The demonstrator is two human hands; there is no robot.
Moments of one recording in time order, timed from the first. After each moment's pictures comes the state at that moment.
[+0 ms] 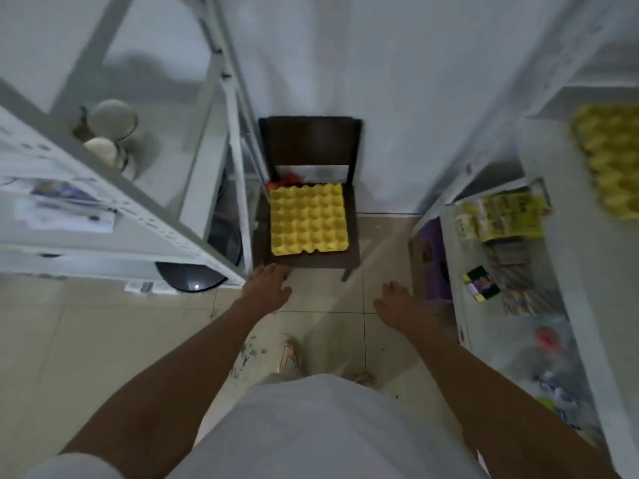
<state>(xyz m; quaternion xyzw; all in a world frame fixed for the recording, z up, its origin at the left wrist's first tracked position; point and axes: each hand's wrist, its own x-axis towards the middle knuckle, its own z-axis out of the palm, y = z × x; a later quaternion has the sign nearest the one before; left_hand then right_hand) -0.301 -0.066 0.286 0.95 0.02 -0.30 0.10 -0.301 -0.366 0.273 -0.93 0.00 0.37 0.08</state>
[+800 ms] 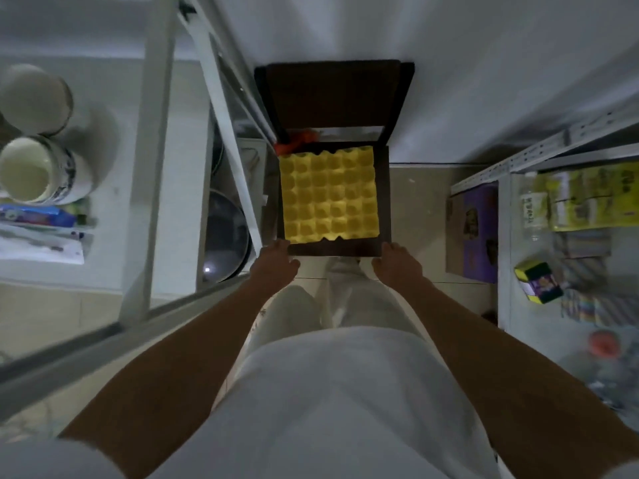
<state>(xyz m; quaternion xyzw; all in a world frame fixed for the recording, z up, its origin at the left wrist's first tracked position) -0.134 -0.016 0.186 0.90 0.13 -0.37 0.18 -0.107 -0.288 0.160 -0.90 0.03 0.42 0.13</state>
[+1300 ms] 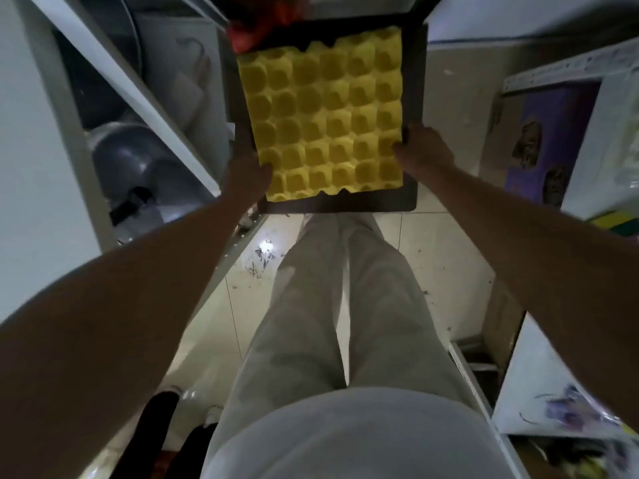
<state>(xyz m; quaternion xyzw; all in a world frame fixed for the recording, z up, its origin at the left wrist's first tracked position) -0.007 0.027 -0.008 0.87 0.25 -0.39 0.20 0.048 -0.283 -0.026 -0.88 0.14 0.43 0.15</state>
